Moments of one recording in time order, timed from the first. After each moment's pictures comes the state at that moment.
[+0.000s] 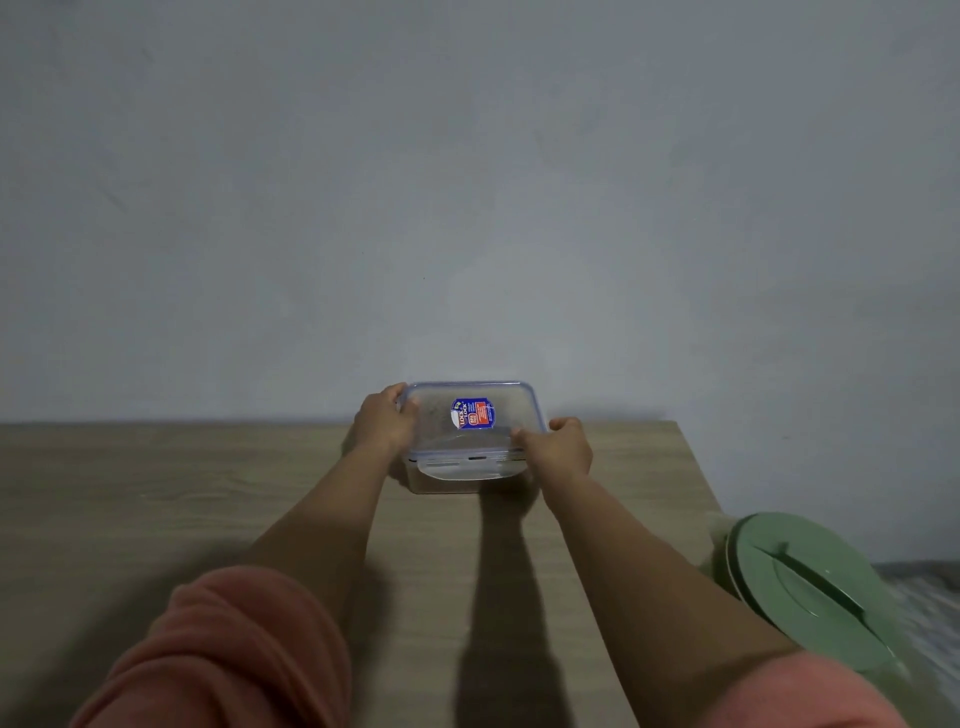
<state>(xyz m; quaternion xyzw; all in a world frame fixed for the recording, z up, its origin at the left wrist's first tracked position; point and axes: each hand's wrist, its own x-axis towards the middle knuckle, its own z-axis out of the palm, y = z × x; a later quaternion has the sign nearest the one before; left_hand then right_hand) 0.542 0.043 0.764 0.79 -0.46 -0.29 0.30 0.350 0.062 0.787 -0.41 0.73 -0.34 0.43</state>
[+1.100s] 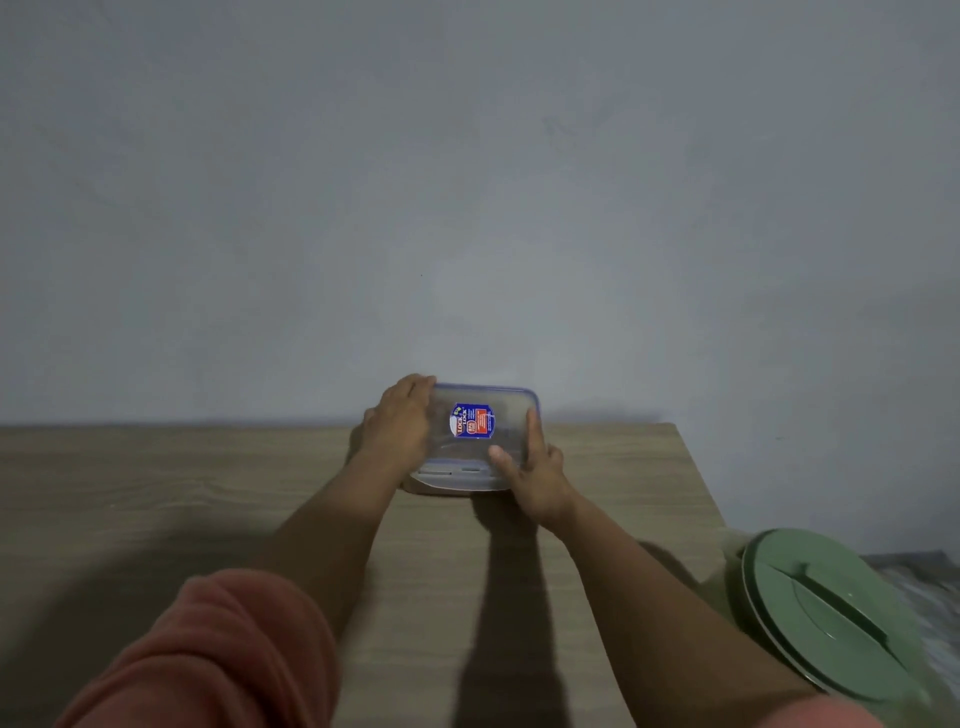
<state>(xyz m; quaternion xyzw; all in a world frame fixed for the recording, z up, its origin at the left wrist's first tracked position) 0.528 0.031 0.755 0.74 -0.64 -0.13 0.14 0.350 0.073 0.766 -0.58 0.64 -0.20 0.46</state>
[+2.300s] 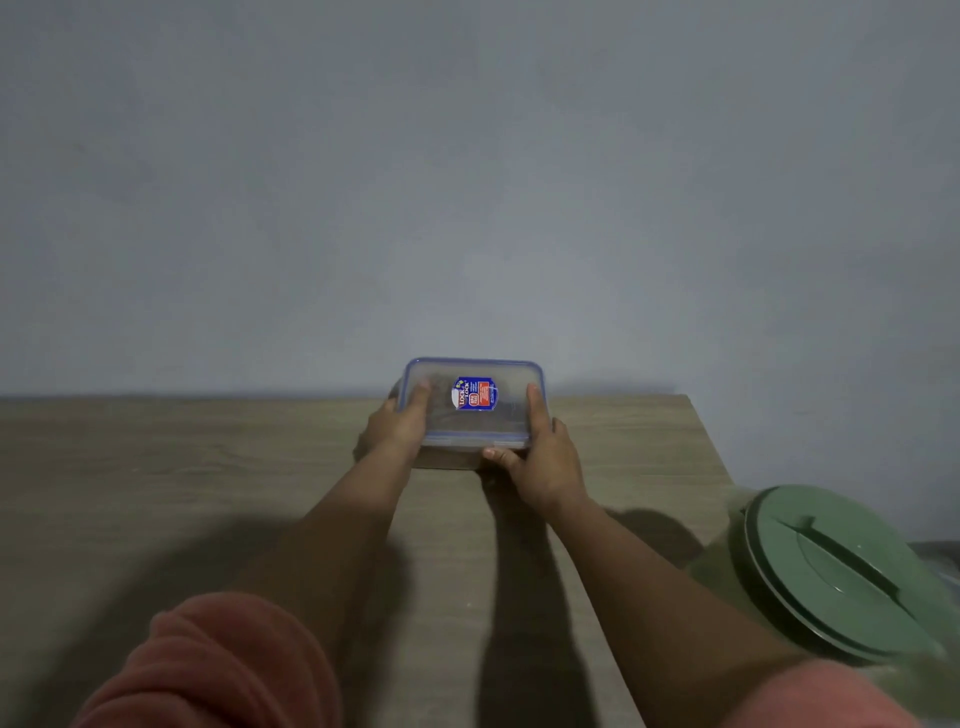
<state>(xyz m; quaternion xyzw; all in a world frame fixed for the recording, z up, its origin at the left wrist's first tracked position) 0.517 0.064 0.740 0.81 -0.29 -0.37 0.35 0.344 0.083 0.744 -0.66 0.65 -0.22 0.32</state>
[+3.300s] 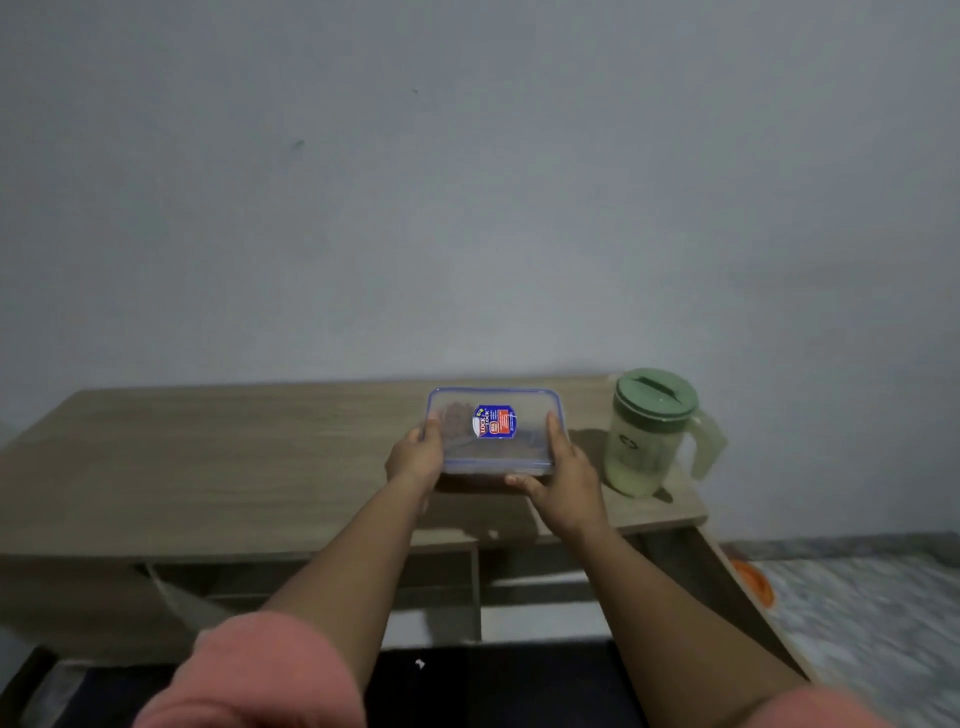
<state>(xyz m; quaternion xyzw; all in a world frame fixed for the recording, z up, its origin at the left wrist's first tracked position) 0.467 0.352 0.832 0.74 -0.34 -0.36 0.45 0.292 0.360 0.819 -0.68 0.62 -0.29 0.25</state>
